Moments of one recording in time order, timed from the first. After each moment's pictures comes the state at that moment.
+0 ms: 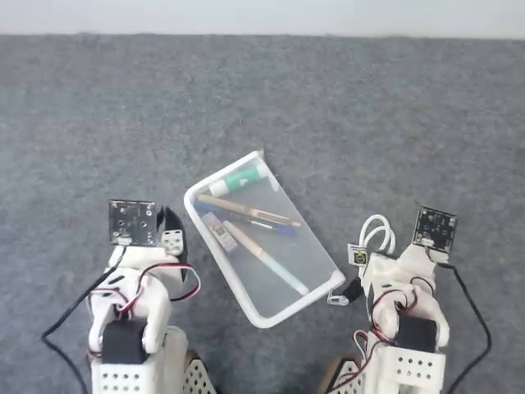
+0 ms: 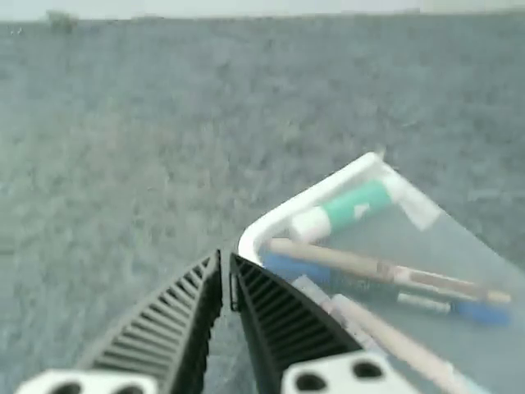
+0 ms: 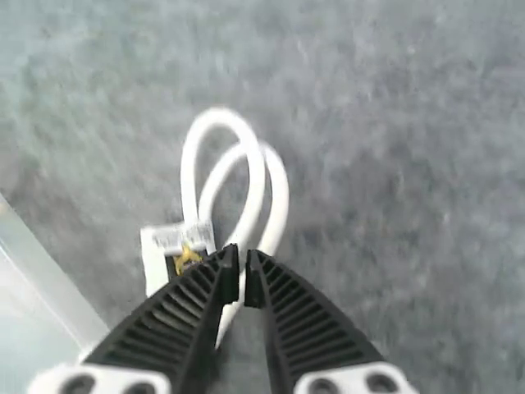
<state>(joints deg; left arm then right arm) -5.9 -103.3 85.7 64.0 4.6 6.4 -102.7 95.4 67.6 -9.4</state>
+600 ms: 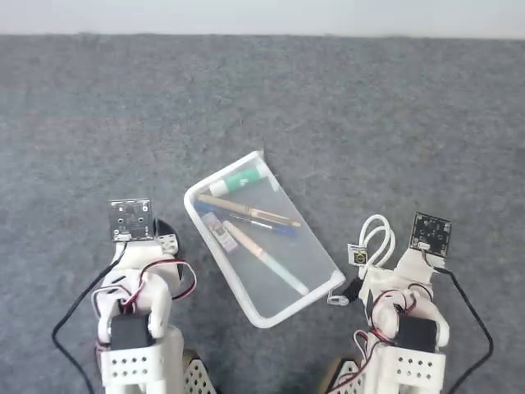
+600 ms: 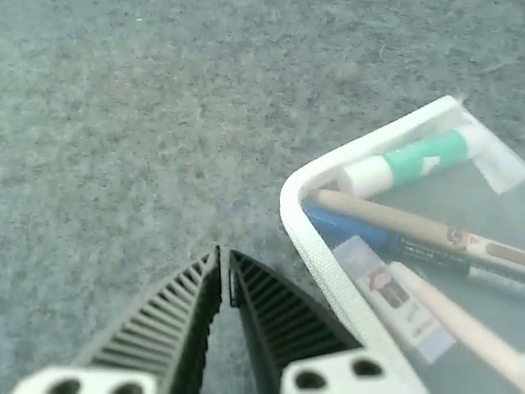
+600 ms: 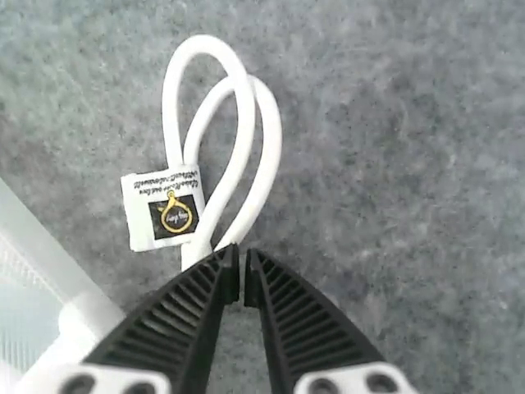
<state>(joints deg) -11.8 -103.3 97.1 58.2 4.1 6.4 -102.8 95.4 74.7 -9.4</state>
